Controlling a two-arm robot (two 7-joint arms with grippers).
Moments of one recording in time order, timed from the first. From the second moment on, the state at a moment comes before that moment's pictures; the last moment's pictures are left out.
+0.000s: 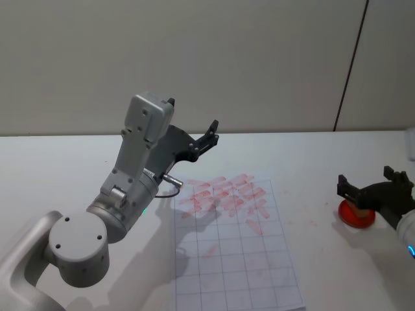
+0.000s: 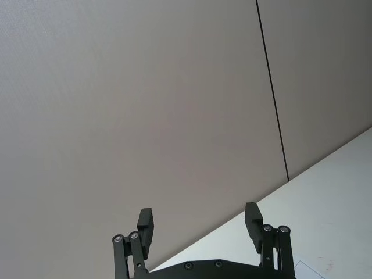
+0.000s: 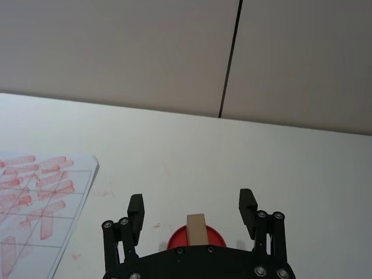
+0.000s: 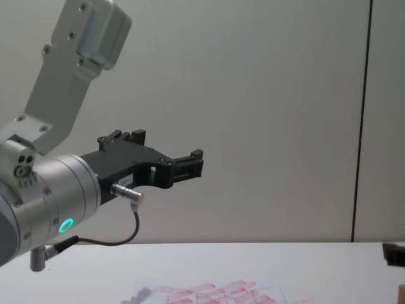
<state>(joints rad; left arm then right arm) -0.24 0.38 0.45 -1.63 -0.20 0.01 -0.01 0.00 0.32 -0.20 -1.74 0.26 0.41 -0.06</state>
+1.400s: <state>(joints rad) -0.24 0.38 0.45 -1.63 -0.20 0.01 -0.01 0.07 0.32 -0.19 -1.57 0.19 0.48 0.09</state>
